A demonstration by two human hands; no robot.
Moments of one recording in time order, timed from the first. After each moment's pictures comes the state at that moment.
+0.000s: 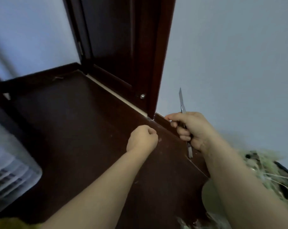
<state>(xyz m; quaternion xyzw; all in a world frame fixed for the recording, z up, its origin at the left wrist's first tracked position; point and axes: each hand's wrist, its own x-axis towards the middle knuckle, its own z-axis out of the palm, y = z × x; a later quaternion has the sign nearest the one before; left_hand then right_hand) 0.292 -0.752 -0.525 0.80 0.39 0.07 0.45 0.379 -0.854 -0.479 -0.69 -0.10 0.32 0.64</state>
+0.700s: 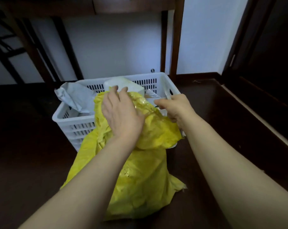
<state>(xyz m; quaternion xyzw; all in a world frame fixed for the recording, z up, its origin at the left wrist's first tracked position) -0.171 -0.630 -0.467 0.62 0.70 0.37 0.00 -0.039 -0.602 -0.466 -0.62 -0.44 0.44 0.48</state>
